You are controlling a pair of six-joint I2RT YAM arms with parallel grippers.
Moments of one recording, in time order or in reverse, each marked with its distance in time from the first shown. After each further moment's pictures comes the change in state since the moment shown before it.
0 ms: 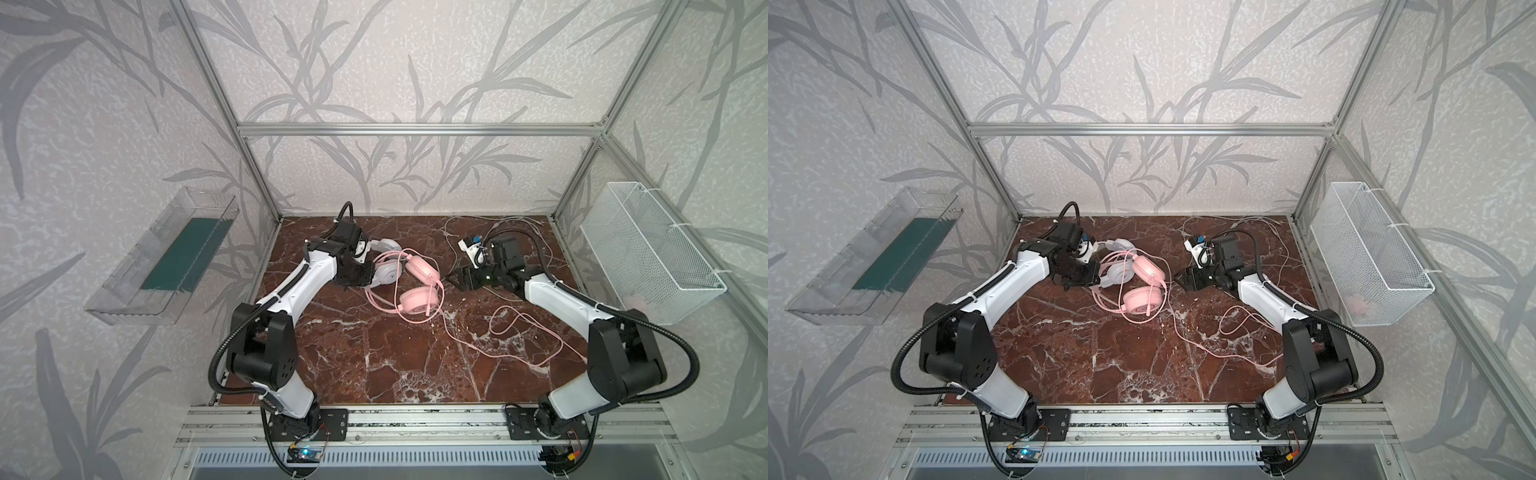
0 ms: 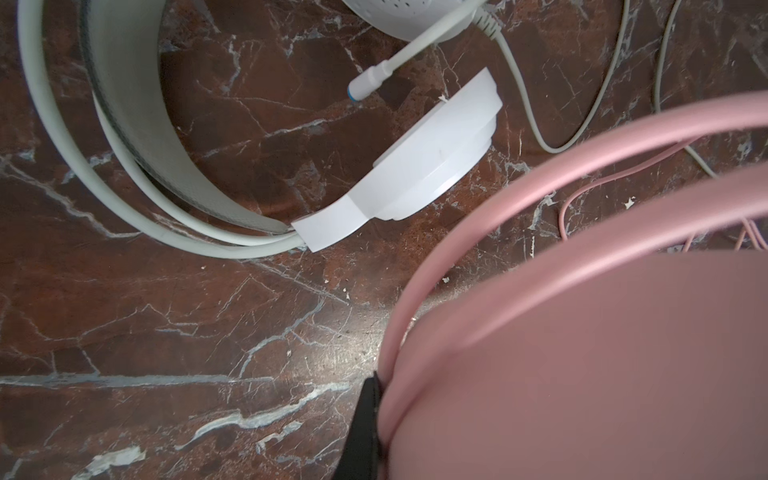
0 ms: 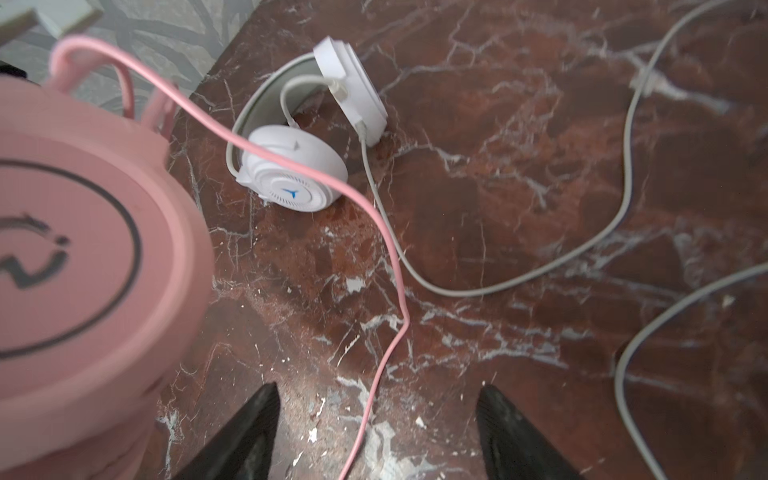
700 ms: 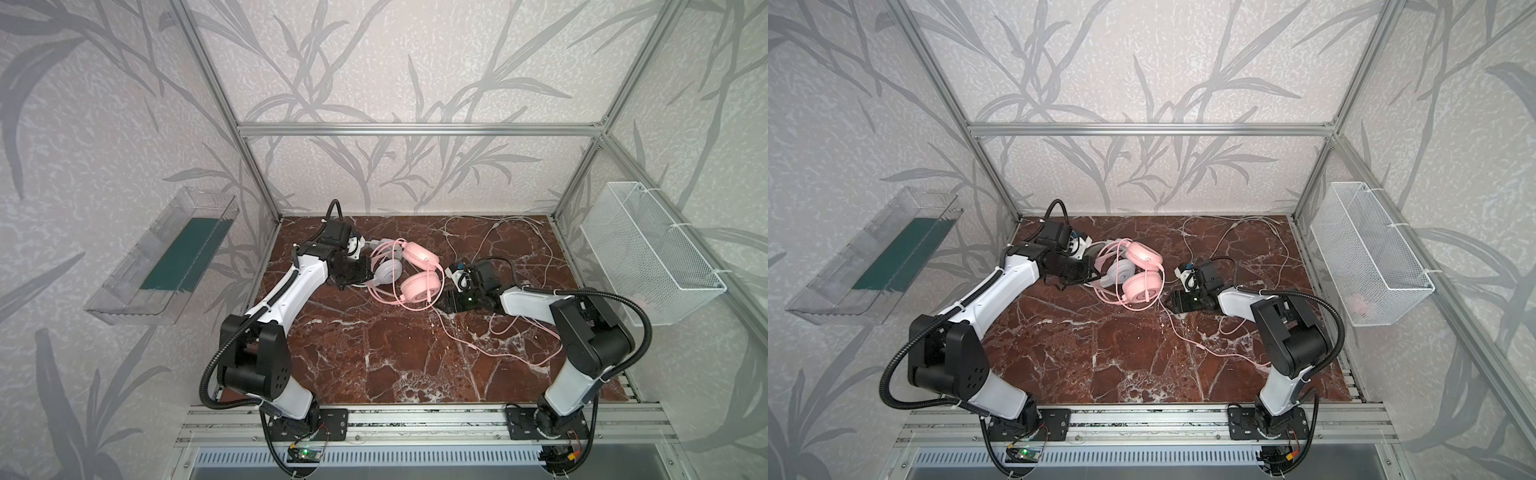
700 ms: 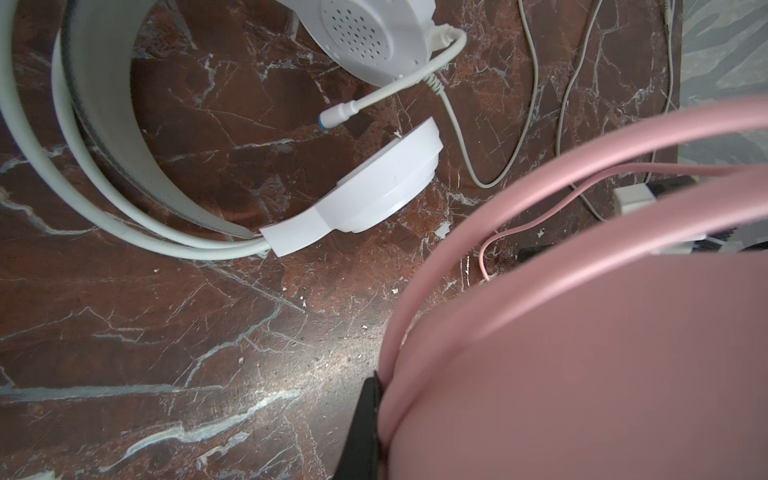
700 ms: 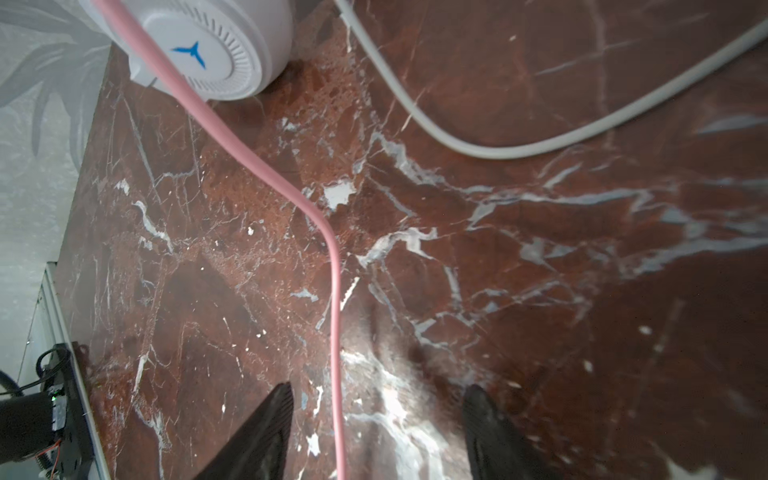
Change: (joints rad) left arm 0.044 -0.073 -0.034 0.071 0.132 -0.098; right arm 0.127 0.201 -0.122 0.202 0.007 0.201
